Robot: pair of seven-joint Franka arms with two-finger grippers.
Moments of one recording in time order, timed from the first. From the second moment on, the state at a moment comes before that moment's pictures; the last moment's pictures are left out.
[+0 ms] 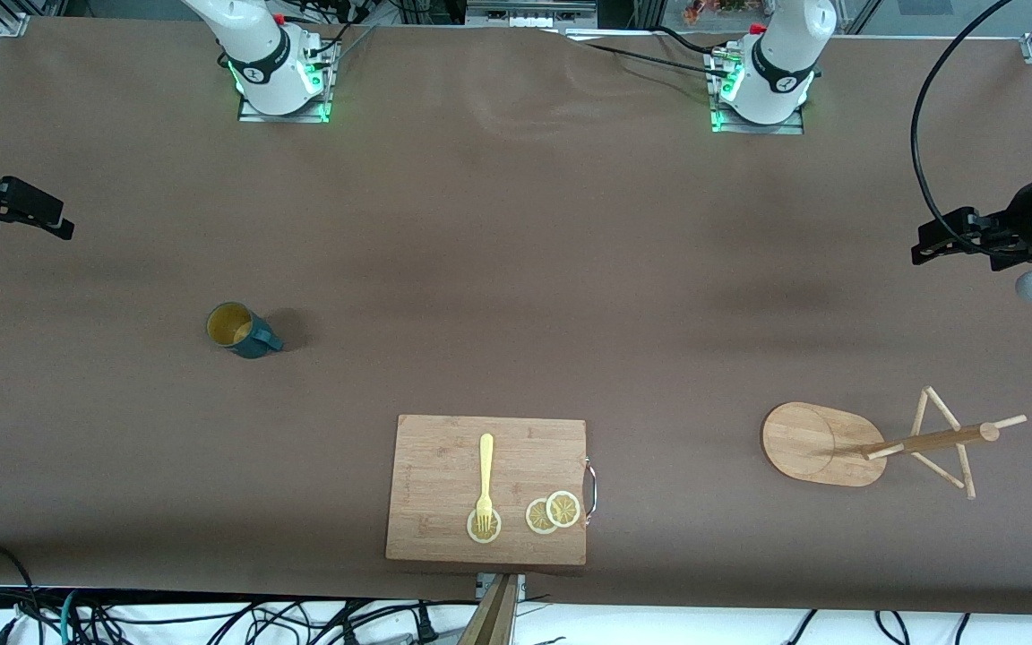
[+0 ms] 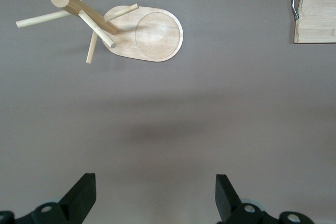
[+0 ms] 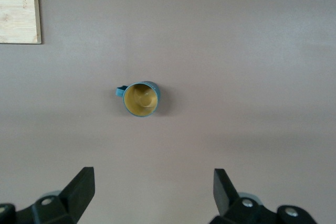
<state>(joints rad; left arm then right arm) 0.00 0.22 0.00 -1.32 -0.04 1.43 0.03 0.00 0.04 -0.09 -1.60 0.03 1.62 -0.09</state>
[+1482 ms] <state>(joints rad) 0.00 0.22 0.00 -1.32 -0.04 1.43 0.03 0.07 0.36 -0.07 -1.70 0.03 1.96 0.03</state>
